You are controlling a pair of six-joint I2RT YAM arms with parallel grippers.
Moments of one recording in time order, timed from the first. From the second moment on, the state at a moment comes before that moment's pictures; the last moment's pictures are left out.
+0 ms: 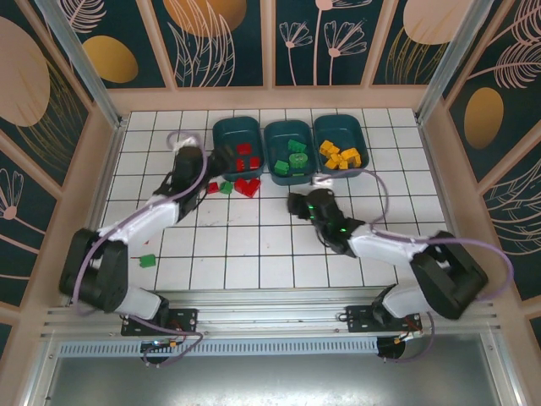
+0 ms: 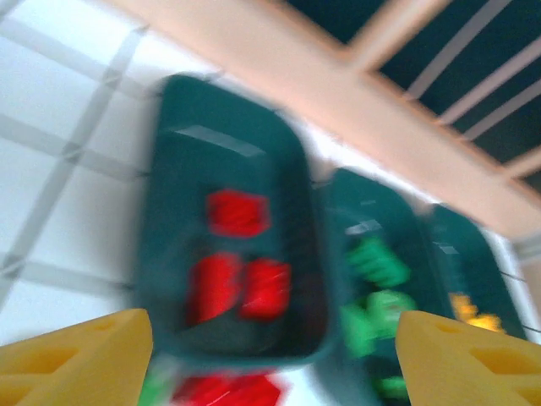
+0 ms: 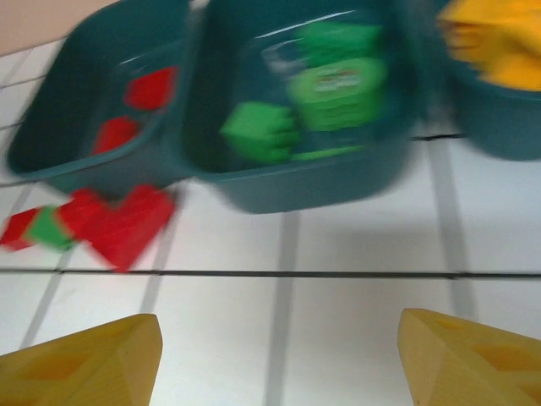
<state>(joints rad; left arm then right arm) -0.37 1.42 0.80 0.15 -0.12 -0.77 0.78 1.43 0.63 0.26 0.35 0.54</state>
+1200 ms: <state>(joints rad) -0.38 0.62 0.24 -0.16 -0.25 -0.95 0.92 2.23 1.54 -0.15 0.45 0.65</state>
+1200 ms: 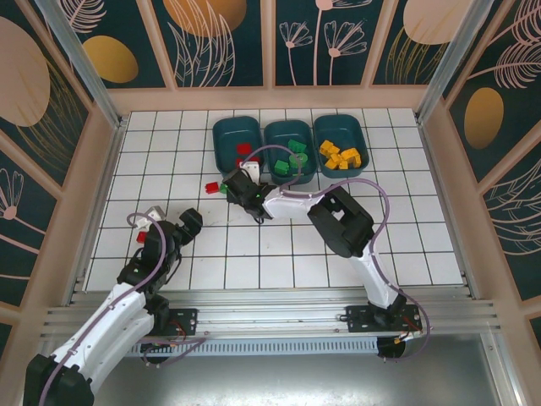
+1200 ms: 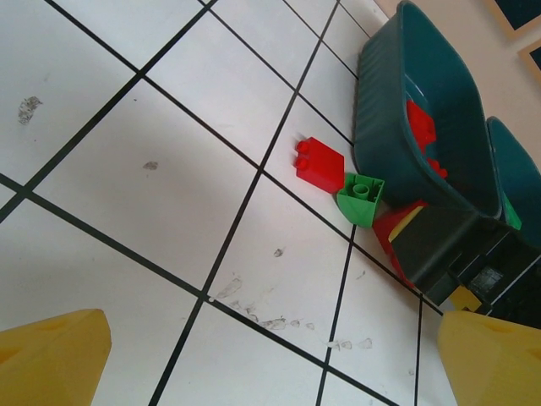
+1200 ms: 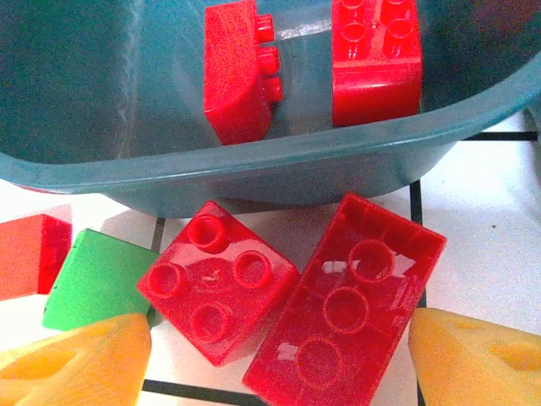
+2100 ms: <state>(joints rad) -0.38 0.65 0.22 -0.14 -0.25 -0.94 0.92 2.11 1.33 -0.07 0.46 0.62</state>
